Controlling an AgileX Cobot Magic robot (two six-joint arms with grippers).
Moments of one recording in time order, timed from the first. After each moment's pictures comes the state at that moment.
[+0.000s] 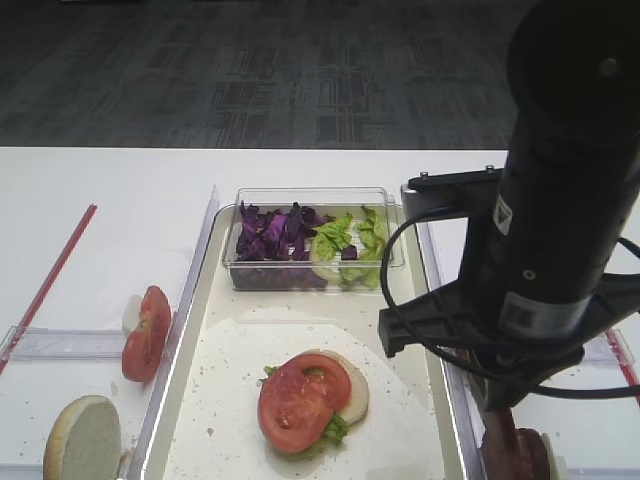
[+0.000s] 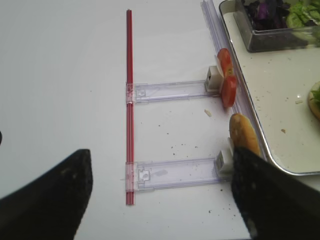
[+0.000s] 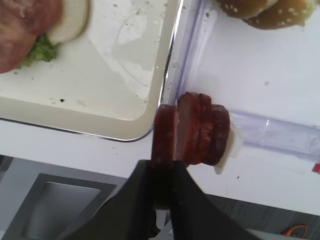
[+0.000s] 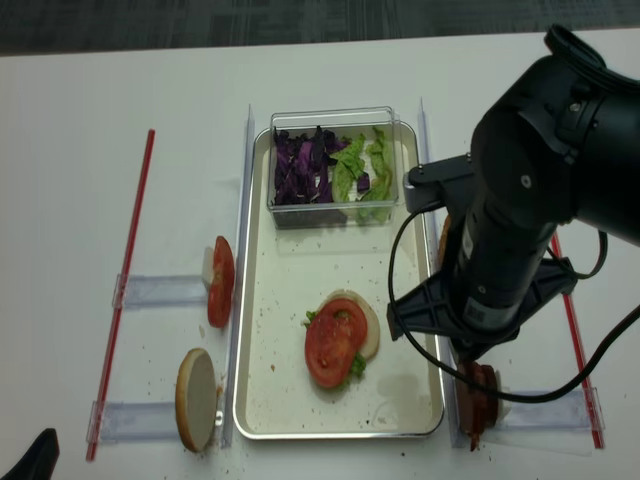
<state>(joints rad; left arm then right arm) -0.01 -0.02 -0.49 -0.01 1.19 -0.02 0.70 1.48 -1.01 0.10 1.19 0.47</state>
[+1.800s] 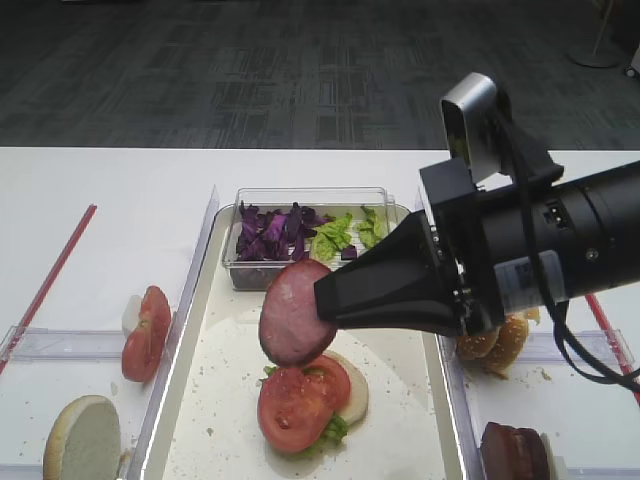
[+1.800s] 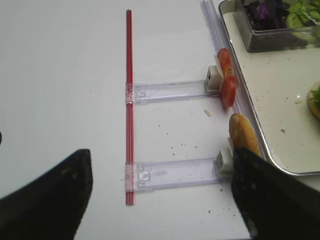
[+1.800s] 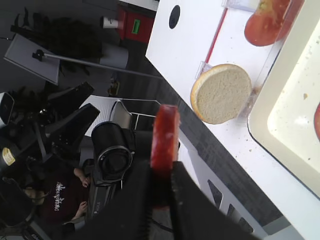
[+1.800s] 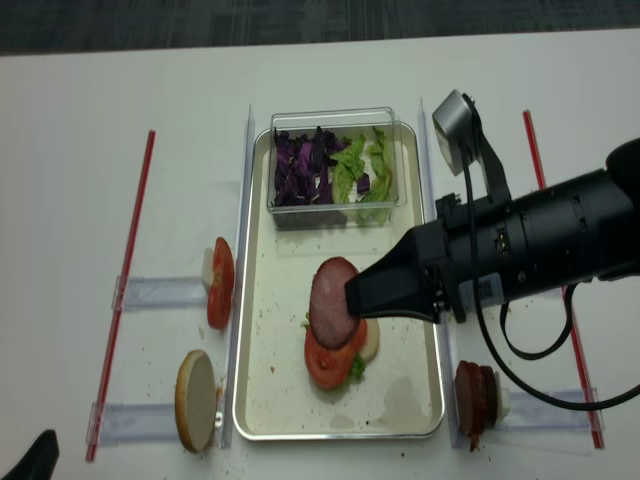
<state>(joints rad) -0.01 -0.02 -0.49 -0.01 1.19 -0.02 0.30 1.42 -0.64 1.56 1.17 -0.97</state>
